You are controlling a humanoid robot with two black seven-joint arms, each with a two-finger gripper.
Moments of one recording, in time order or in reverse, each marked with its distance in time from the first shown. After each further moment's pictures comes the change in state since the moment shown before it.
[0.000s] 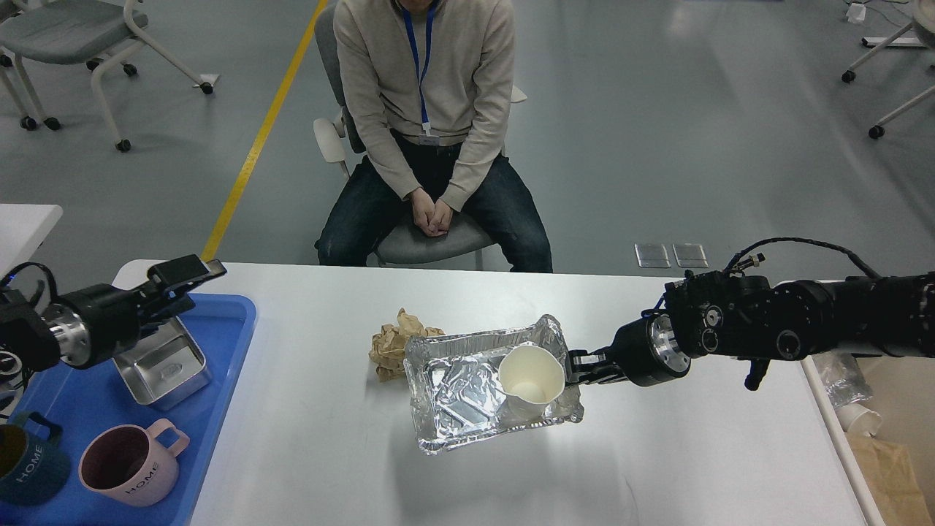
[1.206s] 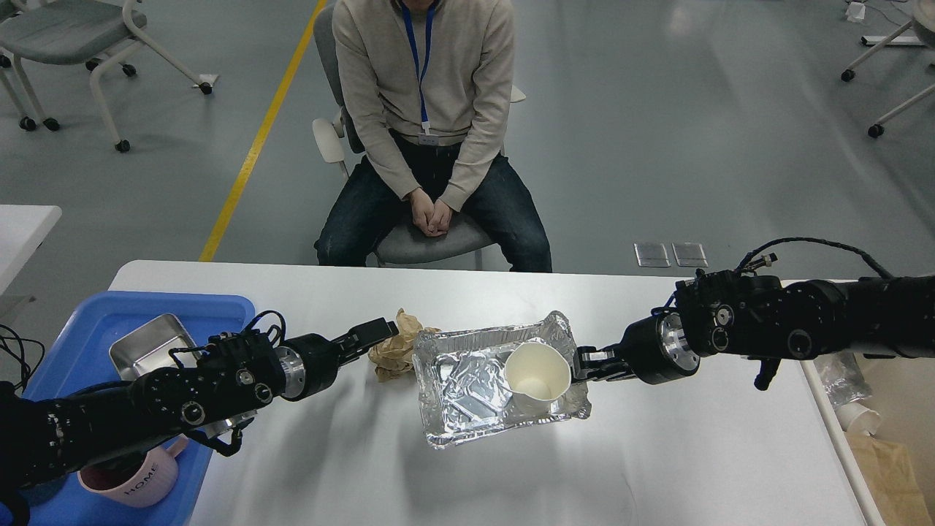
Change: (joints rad) left arm 0.074 -0.703 0.104 0.524 0.001 0.027 -0.006; right arm -0.003 -0.036 0.005 0.004 -0.002 -0.004 0.003
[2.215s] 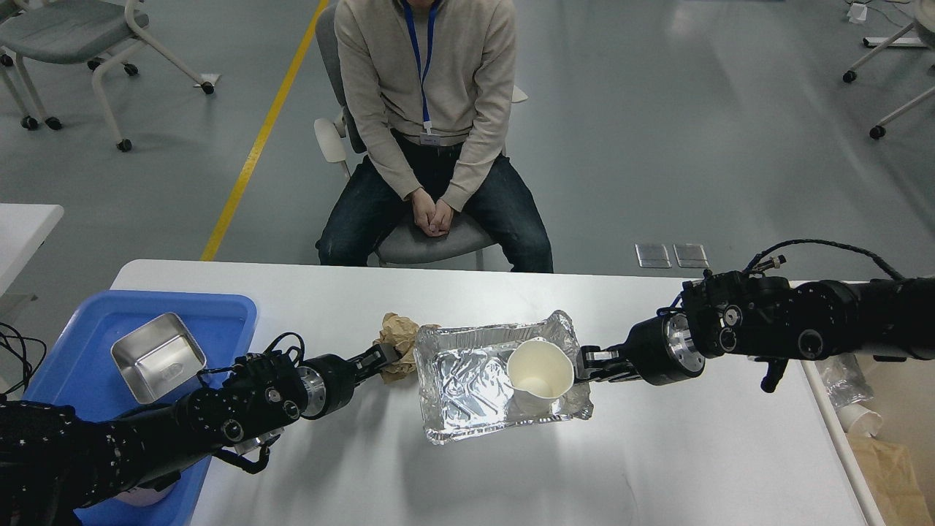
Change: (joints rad) left arm 0.070 -0.132 -0.012 0.187 -0.018 -0.017 0.013; right arm 0.003 -0.028 0.012 0.034 0.000 -0.001 0.001
